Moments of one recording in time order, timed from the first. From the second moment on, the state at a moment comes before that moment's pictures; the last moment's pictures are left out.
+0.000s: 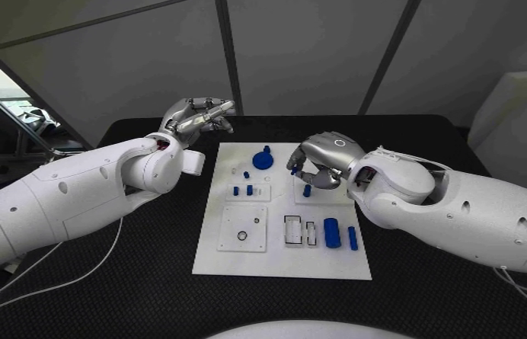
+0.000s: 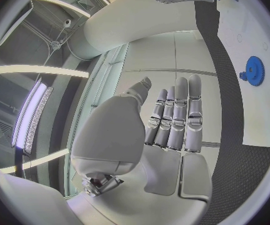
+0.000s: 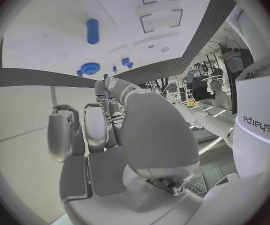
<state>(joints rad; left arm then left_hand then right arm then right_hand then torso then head) 1.14 -0.81 0.06 1.36 -0.05 -0.24 0.41 1.38 -0.11 0.25 0.09 0.11 0.93 0.21 0.25 0.07 0.89 0.14 0.48 0.08 0.98 0.08 0.85 0.34 0.19 0.99 0.17 0.40 0.96 1.13 -0.78 0.03 1.69 -1.81 -0.30 -0.19 1.47 -0.11 0.47 0.05 0.18 1.11 0.14 0.13 0.07 1.19 0.07 0.21 0.12 1.46 -0.01 1.29 1.17 0.06 1.44 0.10 1.46 1.31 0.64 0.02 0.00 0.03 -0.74</state>
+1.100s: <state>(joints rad) 1.14 -0.76 0.04 1.33 -0.03 -0.27 0.41 1.36 -0.07 0.15 0.16 0.11 0.89 0.20 0.32 0.07 0.87 0.14 0.58 0.08 1.11 0.07 0.65 0.27 0.19 1.03 0.18 0.31 0.86 1.07 -0.58 -0.04 1.59 -1.78 -0.25 -0.15 1.47 -0.12 0.47 0.04 0.18 1.11 0.14 0.12 0.07 1.19 0.07 0.21 0.12 1.46 -0.01 1.29 1.17 0.06 1.44 0.10 1.46 1.31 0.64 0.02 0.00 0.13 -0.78</state>
